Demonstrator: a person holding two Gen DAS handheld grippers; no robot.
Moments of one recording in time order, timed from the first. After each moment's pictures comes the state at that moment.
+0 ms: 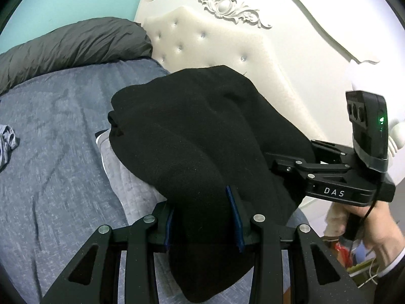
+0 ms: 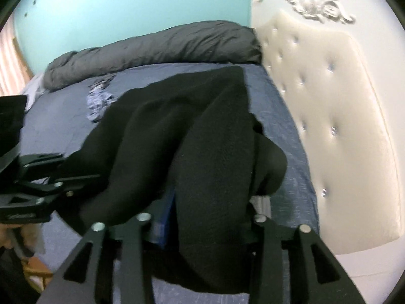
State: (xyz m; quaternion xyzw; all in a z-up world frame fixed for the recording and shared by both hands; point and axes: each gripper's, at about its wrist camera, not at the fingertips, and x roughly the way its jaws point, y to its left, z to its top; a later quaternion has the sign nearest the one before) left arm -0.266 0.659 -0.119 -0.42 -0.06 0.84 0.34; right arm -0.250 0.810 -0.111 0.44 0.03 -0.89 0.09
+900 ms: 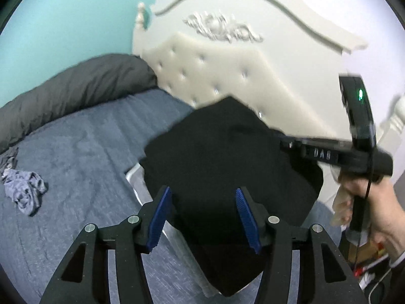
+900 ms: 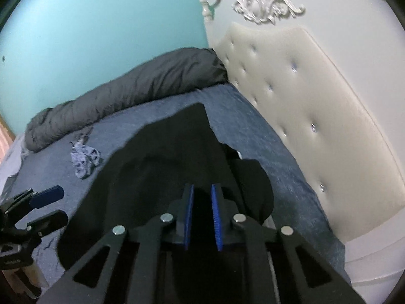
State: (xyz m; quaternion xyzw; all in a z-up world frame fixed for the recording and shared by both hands) left arm -0.263 0.642 -0.099 -0.36 0.04 0.87 0.33; right arm -0.248 0.821 -0.096 0.39 -0.08 -0.92 0.00
